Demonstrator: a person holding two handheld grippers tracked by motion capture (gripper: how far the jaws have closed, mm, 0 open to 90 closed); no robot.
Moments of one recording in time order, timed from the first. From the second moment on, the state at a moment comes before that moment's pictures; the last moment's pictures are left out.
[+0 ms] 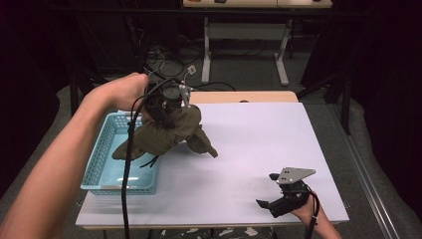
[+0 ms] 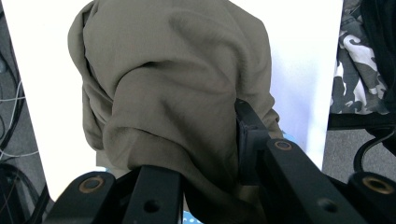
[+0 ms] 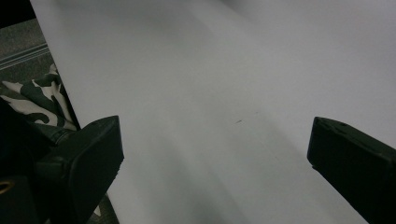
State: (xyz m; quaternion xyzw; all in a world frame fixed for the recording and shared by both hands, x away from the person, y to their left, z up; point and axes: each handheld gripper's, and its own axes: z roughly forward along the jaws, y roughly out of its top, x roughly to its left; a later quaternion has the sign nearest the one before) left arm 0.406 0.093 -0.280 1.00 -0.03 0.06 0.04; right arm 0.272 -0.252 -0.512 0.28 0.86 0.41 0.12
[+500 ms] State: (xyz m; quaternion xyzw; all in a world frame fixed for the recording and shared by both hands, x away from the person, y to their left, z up) left arm 0.408 0.075 -0.284 1.00 -0.05 0.06 0.03; right arm 0.271 -0.252 -0.512 0.28 0.86 0.41 0.11
